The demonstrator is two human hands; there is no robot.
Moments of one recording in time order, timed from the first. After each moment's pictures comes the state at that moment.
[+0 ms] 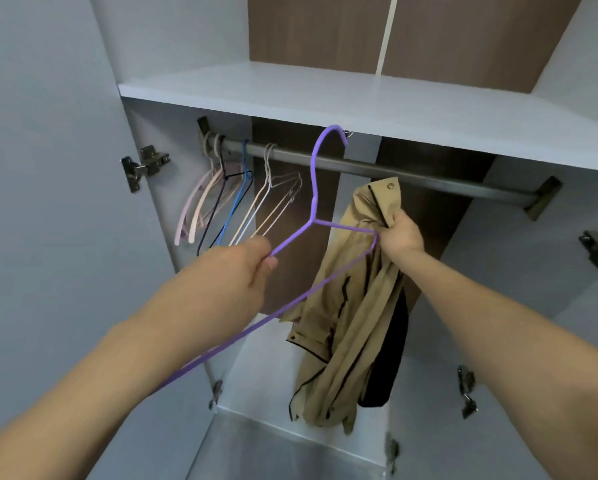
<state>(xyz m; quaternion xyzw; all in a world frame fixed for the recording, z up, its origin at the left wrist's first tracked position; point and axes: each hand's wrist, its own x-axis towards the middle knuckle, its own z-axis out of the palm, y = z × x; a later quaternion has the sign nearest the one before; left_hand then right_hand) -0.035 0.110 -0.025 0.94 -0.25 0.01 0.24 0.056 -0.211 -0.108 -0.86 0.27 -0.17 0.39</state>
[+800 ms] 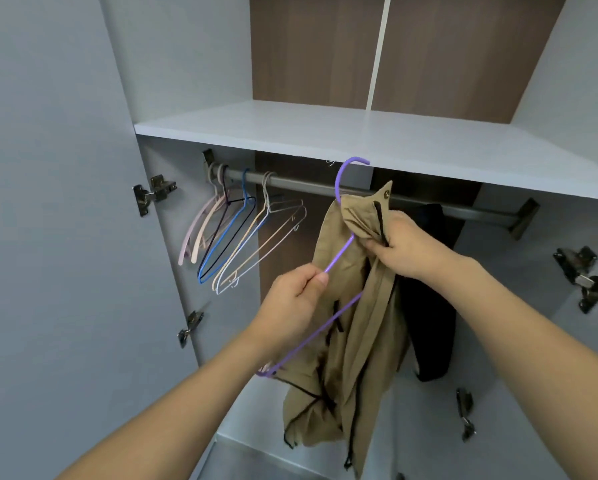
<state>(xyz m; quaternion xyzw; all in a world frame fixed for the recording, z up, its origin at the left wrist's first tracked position) -0.007 0.017 -0.111 0.75 -0.30 -0.01 0.58 -0.014 -0.199 -0.025 -0.98 -0.06 -0.12 0.16</state>
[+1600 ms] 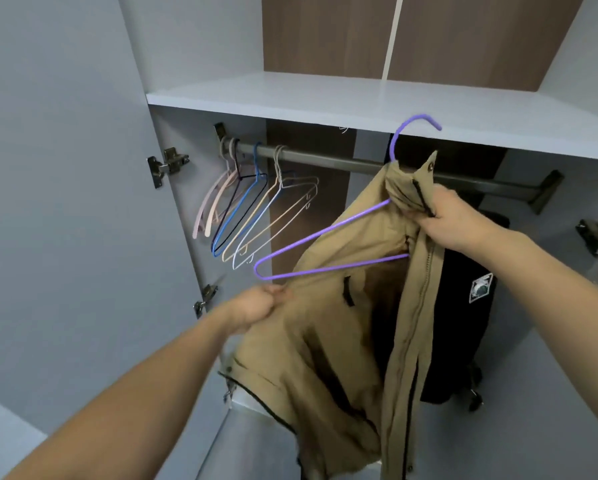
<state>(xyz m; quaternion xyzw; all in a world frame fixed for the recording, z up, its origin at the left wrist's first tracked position) 0.029 0.075 -0.180 0.76 -0.06 -0.30 0.57 -0.029 -0.236 -0.031 -0.97 0.01 -0.12 0.23</state>
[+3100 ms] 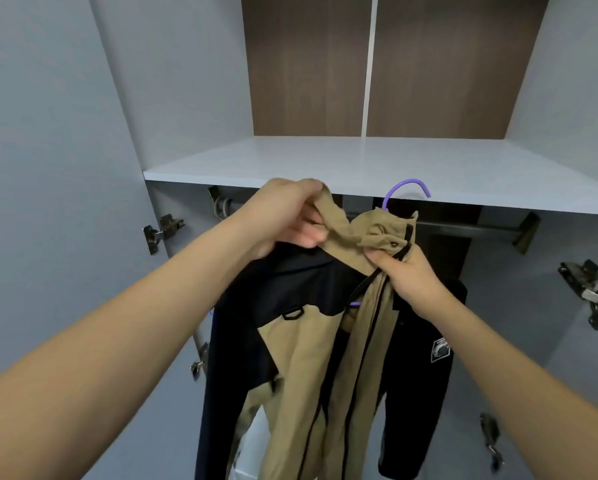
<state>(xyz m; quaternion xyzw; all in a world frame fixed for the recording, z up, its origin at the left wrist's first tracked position) 0.028 0.014 0.066 0.74 -0.19 -0.11 0.63 -0.019 -0.197 -0.047 -0.78 0.07 -0.19 0.59</state>
